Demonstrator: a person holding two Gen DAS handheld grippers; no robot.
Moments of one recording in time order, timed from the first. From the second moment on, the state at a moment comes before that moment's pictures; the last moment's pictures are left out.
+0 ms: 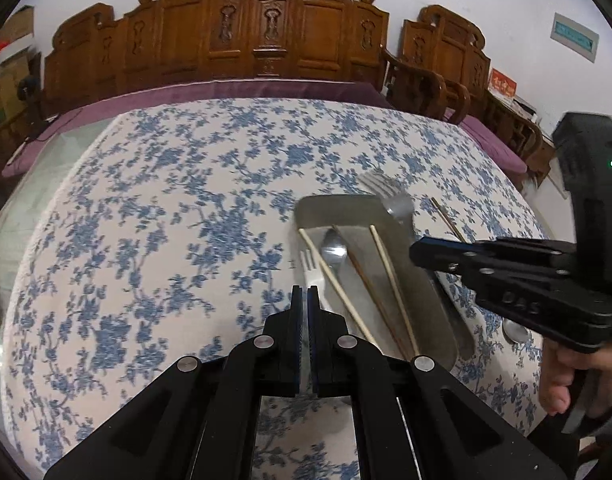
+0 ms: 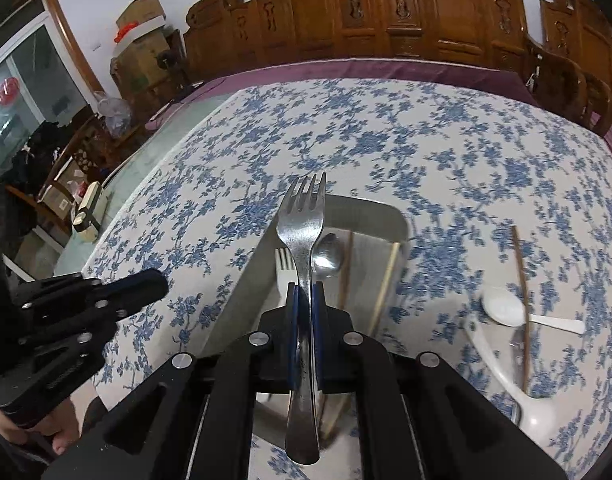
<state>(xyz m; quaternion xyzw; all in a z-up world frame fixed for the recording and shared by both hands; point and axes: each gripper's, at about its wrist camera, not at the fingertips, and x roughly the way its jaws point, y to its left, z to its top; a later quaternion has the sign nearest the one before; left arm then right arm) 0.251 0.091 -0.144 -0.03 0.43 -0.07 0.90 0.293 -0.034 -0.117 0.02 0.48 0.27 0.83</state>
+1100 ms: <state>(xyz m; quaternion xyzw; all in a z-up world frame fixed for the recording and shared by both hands) 0.238 0.107 -0.133 -0.02 0.42 -0.06 0.90 0.315 0.002 -0.173 0.02 0.52 0.27 0.81</state>
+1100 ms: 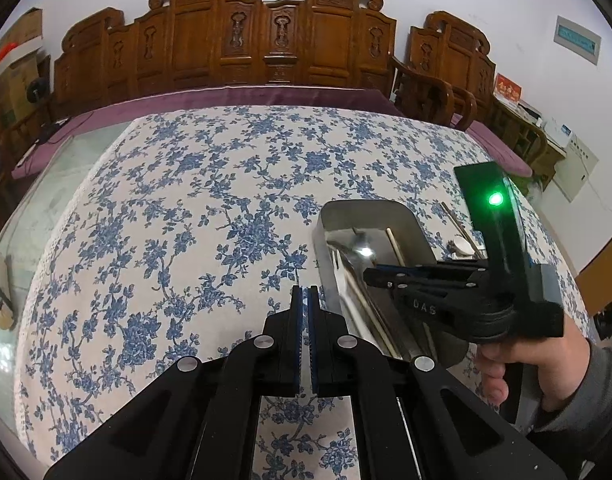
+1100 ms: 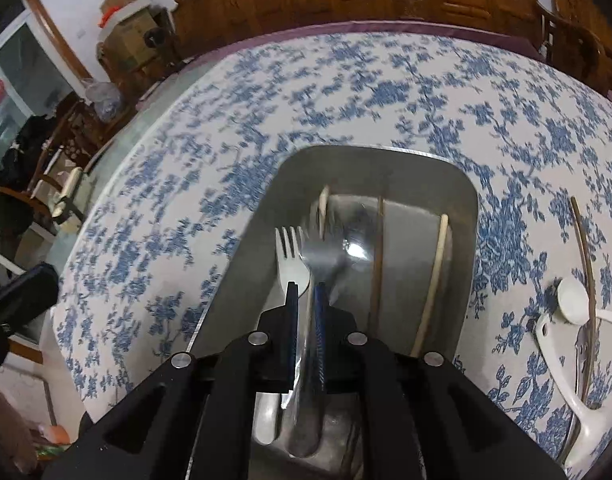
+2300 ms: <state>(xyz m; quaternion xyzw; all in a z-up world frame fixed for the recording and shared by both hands) 0.235 -0.040 -0.143 0.01 0.43 -0.16 0.89 0.279 -0.193 -0.190 -0.13 0.53 0.20 0.82</state>
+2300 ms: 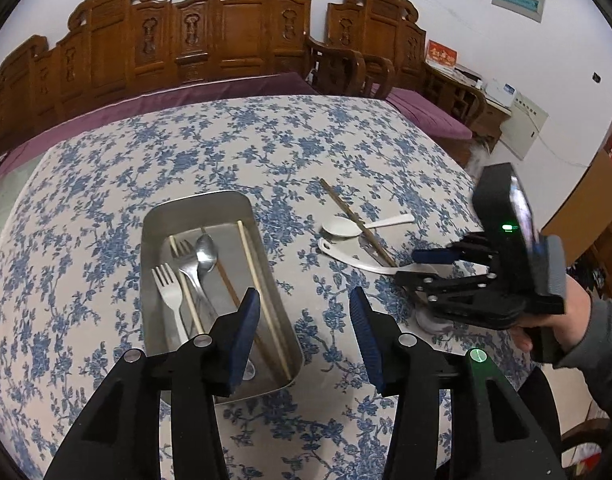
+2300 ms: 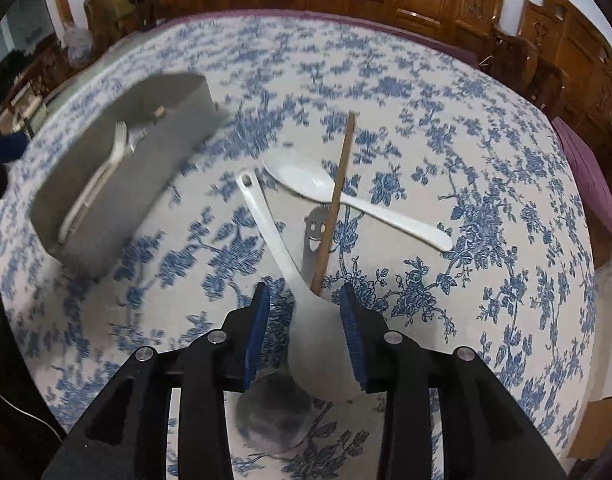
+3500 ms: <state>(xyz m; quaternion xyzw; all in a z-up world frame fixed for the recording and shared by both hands) 0.229 -0.083 -0.163 0.03 0.46 -0.19 0.87 0.270 -0.230 -0.164 -0.12 0.54 0.21 0.81</state>
